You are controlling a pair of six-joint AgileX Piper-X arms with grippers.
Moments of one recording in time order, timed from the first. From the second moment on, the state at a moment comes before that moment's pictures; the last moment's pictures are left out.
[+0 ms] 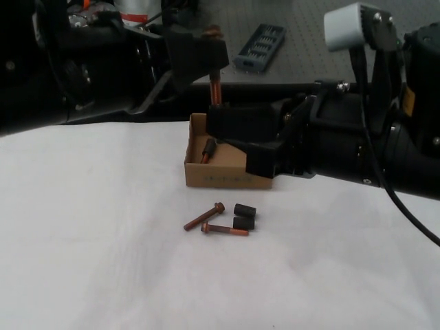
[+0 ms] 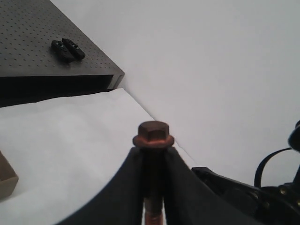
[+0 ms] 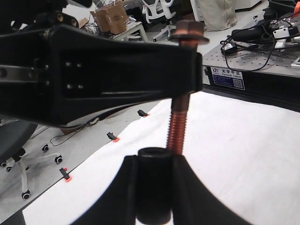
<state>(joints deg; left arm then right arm) -27.8 67.5 -51.6 -12.3 30.7 -28.1 48.2 66.4 -43.9 -7.2 -15.8 19.3</state>
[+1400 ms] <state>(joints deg) -27.8 67.5 -51.6 -12.7 32.6 -31.0 46.2 66.4 -43.7 -5.9 -18.2 17.2</state>
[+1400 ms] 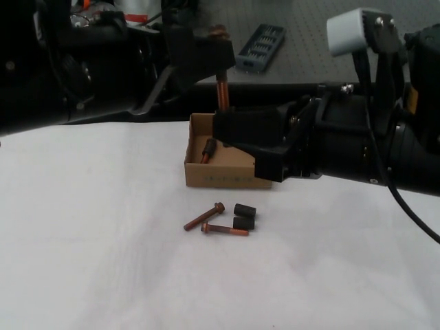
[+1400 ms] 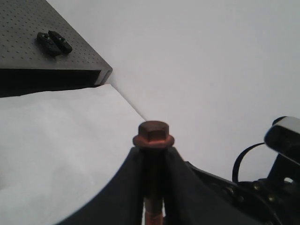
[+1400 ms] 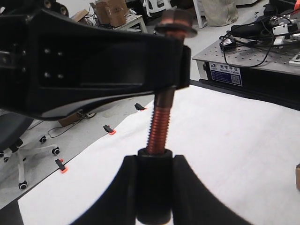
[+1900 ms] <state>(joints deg) -27.8 67.5 -51.6 -10.9 34.5 -31.3 46.0 66.4 -43.6 -6.1 -18.5 17.2</state>
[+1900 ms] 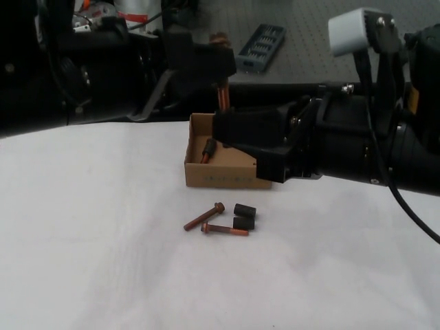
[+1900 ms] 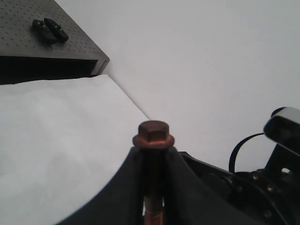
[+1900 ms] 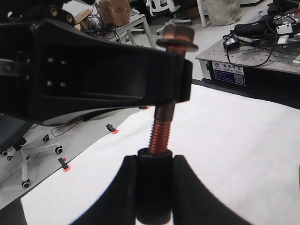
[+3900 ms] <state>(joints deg) -27.5 67.4 -51.5 -7.6 46.7 -30.7 41.5 66.8 -43.6 -6.6 -24.5 16.7</state>
